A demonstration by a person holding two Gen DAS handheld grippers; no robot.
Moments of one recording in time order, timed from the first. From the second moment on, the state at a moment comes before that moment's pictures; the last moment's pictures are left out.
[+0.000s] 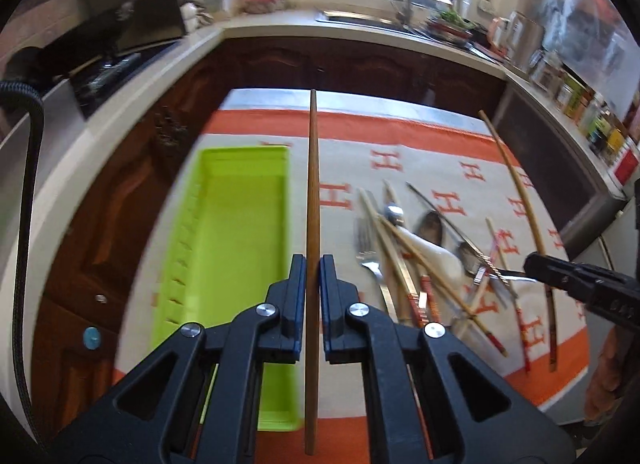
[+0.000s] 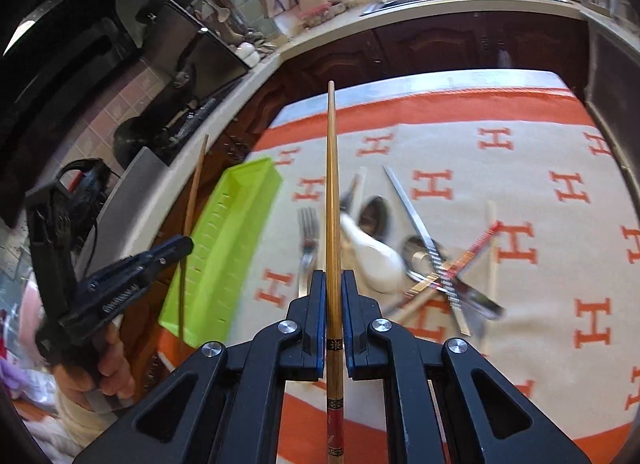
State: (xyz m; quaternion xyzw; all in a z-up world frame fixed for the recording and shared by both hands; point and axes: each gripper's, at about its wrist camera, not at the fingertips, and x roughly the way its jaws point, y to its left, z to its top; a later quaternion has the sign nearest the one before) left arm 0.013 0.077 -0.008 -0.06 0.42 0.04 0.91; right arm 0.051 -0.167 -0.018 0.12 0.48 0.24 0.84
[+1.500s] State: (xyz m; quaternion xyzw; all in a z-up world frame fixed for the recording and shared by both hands) left arm 0.061 0.145 -0.099 -0.08 0.47 0.00 0.88; right arm 0.126 0.004 -0.065 0.16 0.54 0.23 0.79
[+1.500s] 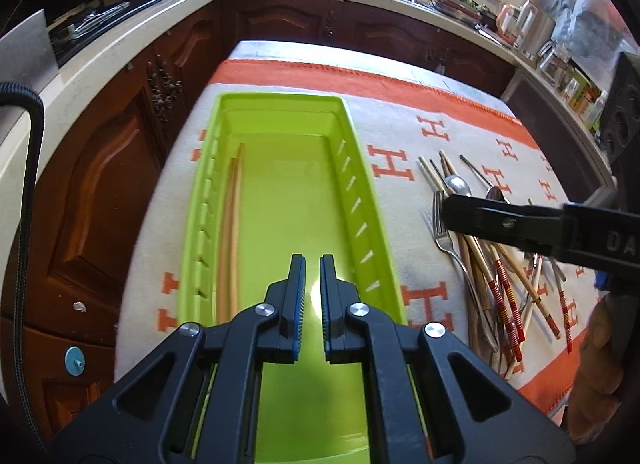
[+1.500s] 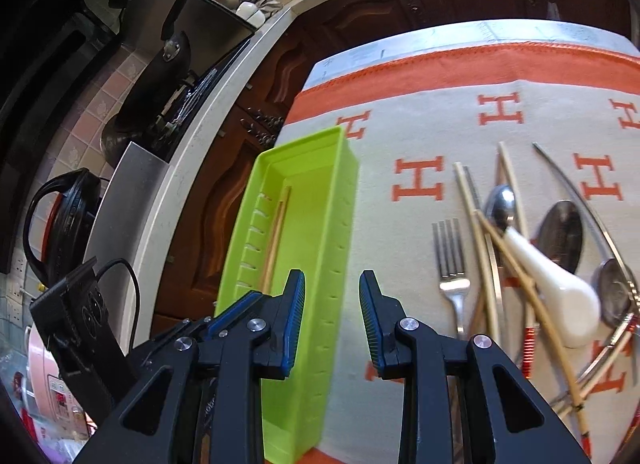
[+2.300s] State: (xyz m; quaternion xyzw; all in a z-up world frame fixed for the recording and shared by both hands) left arm 0.054 0.099 -0.118 -0.07 0.47 -0.07 0.88; right arm 0.098 -0.142 -0.051 0.10 0.49 0.12 0.86
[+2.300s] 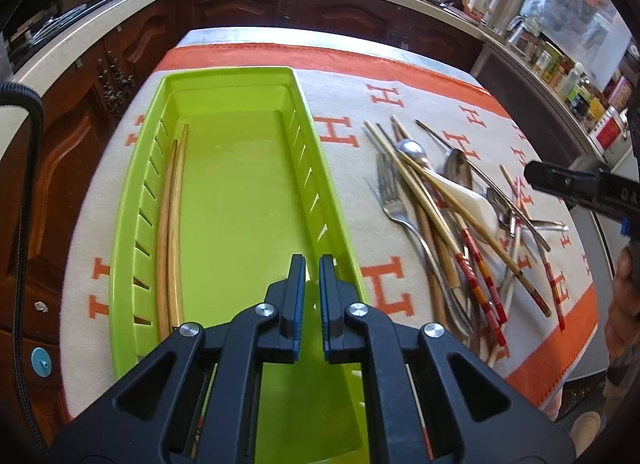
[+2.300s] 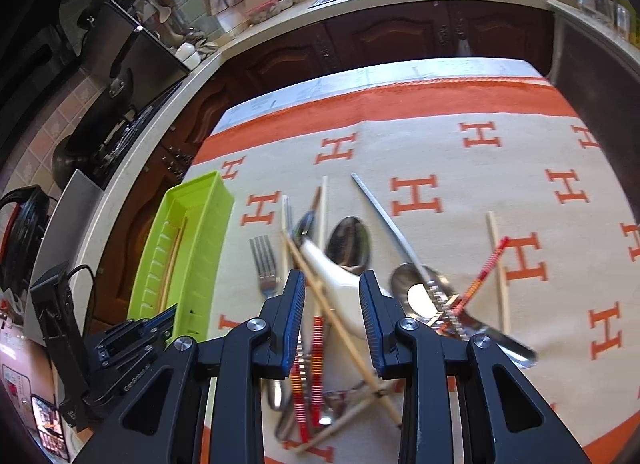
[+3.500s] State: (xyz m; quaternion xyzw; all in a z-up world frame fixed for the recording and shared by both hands) left arm 0.082 -0.019 -0.086 -0.16 0.54 -0.11 0.82; right arm 0.139 -0.176 -0.102 -0.03 0.56 0.18 0.81
